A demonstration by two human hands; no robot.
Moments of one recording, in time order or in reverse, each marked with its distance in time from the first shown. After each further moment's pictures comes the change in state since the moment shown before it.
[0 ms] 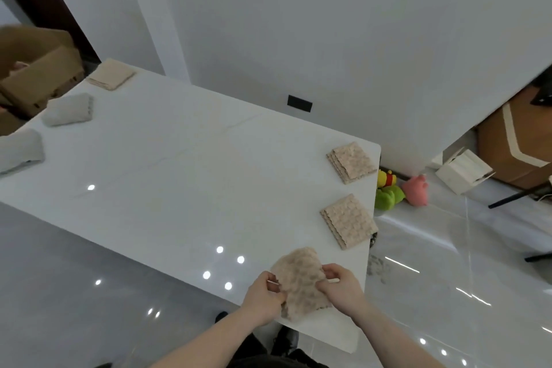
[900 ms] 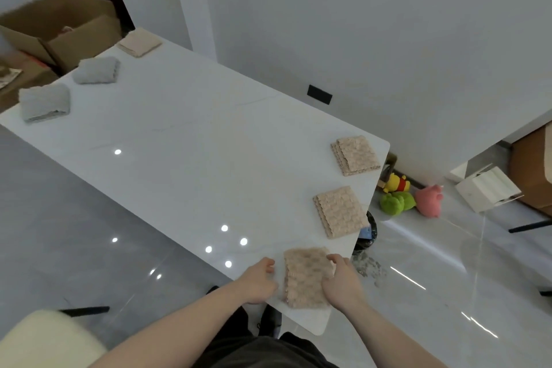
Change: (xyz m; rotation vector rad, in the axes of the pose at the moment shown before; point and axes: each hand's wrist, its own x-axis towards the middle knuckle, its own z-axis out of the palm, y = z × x) left_hand 0.003 -0.001 0.060 0.233 -0.112 -0.050; right_hand 0.021 0.060 -0.050 -0.443 0.015 -0.139
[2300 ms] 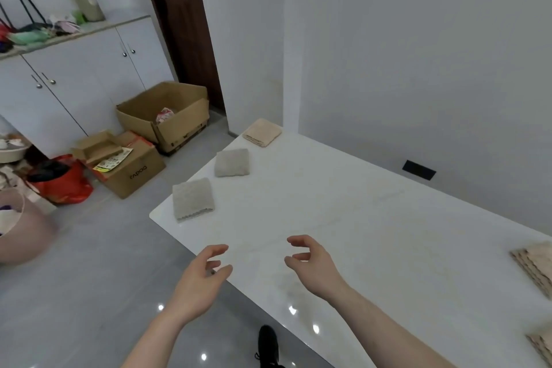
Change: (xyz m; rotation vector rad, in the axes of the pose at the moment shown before) left_hand -0.156 -0.182 -0.582 -0.254 0.702 0.269; right_hand 0.024 -0.612 0.157 0.562 -0.149 -0.430
